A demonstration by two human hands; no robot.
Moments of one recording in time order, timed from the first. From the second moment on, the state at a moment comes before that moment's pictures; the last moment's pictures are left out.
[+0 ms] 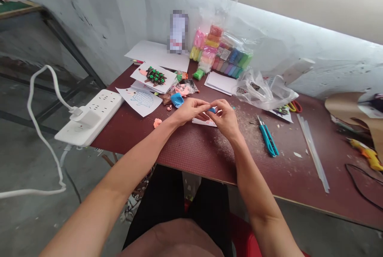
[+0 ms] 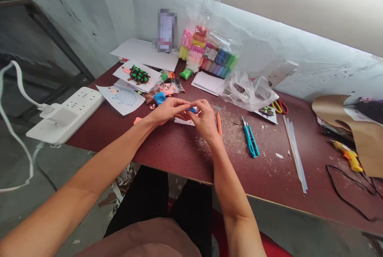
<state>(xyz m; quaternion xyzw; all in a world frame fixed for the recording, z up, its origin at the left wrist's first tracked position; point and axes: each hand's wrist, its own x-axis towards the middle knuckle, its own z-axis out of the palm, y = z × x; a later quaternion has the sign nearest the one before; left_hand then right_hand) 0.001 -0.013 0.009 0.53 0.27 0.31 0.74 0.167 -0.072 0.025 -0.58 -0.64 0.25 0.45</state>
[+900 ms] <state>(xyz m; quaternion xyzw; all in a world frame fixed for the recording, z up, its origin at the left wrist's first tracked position) -0.007 -0.013 0.019 0.58 0.30 0.36 0.66 0.161 -0.078 0.029 -0.56 -0.61 0.31 0.47</state>
